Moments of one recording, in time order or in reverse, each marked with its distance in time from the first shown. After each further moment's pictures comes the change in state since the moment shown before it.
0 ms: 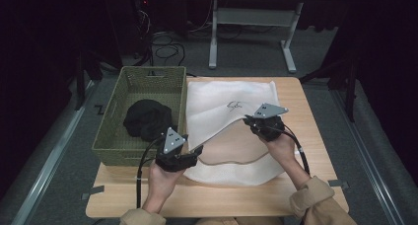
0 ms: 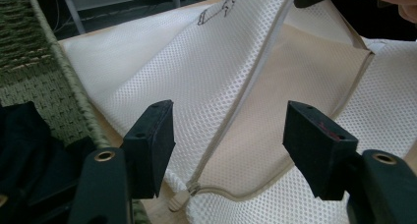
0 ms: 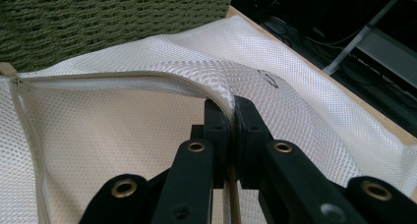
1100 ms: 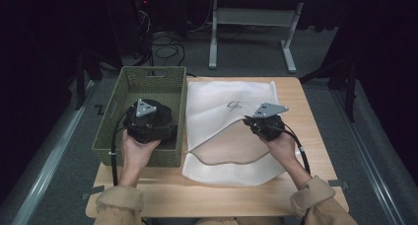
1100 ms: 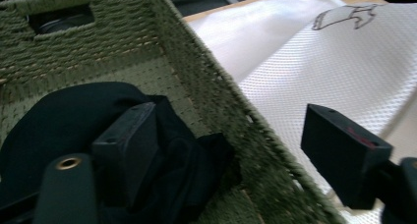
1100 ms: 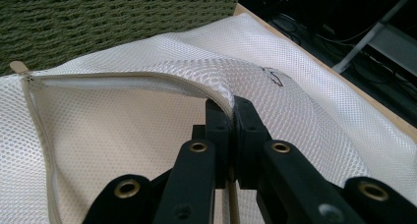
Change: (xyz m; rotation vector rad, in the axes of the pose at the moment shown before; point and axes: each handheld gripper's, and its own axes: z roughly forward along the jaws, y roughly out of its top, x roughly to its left) left arm 0.096 0.035 -0.010 0.115 0.162 -0.083; right arm -0.002 0.001 0.000 0.011 0.035 0.006
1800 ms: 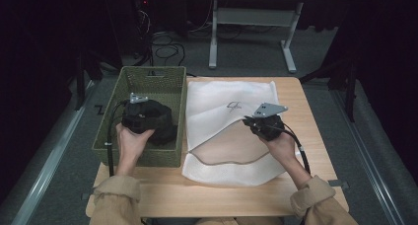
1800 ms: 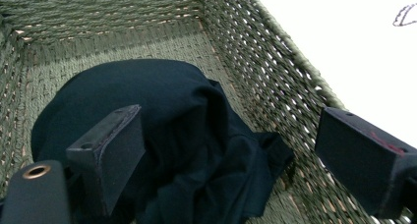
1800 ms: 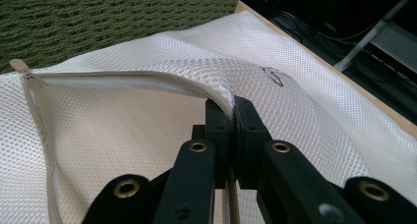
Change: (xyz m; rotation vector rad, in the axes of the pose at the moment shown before) left arm 0.044 0.003 0.028 0.083 0.050 -0.109; right arm -0.001 0.000 0.001 0.009 0.002 -0.006
